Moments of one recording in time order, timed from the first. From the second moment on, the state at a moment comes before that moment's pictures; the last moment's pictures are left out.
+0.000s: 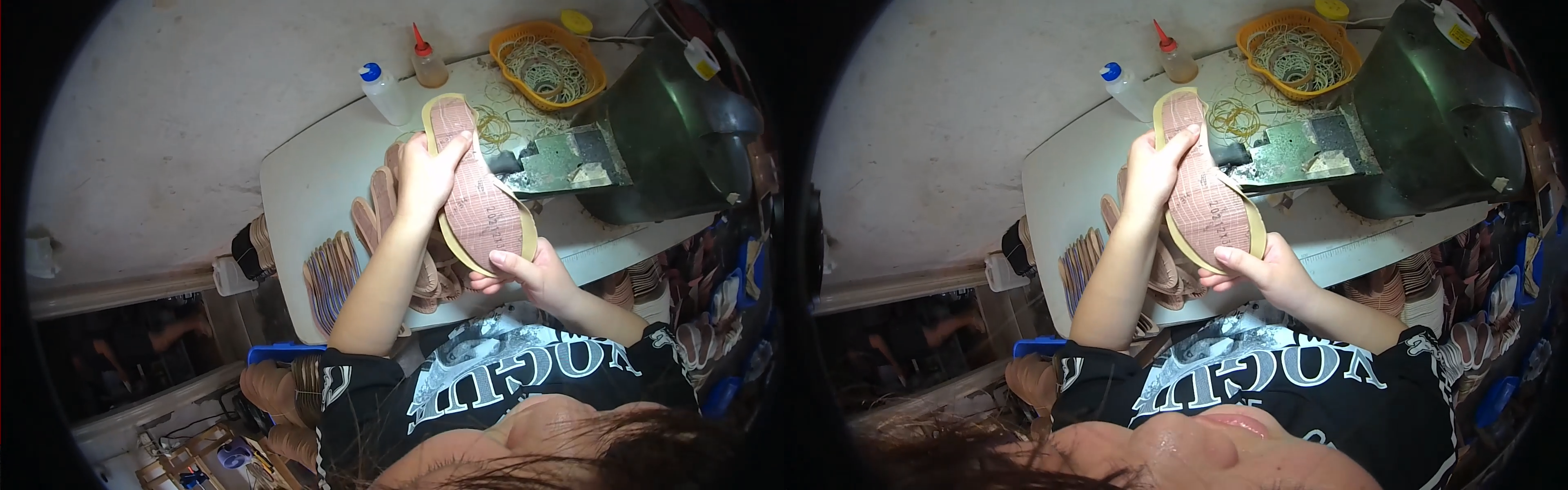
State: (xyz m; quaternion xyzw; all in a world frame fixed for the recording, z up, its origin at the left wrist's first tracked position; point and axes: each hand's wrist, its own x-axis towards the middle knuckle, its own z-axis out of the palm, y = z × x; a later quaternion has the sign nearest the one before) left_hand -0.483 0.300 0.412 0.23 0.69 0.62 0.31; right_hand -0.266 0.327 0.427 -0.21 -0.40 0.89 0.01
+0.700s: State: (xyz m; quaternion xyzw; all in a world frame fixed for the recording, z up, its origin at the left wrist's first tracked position) left_hand -0.541 0.321 0.495 0.67 0.63 0.09 0.39; right_hand -0.310 0.332 0.444 -0.23 -0.28 0.93 0.09
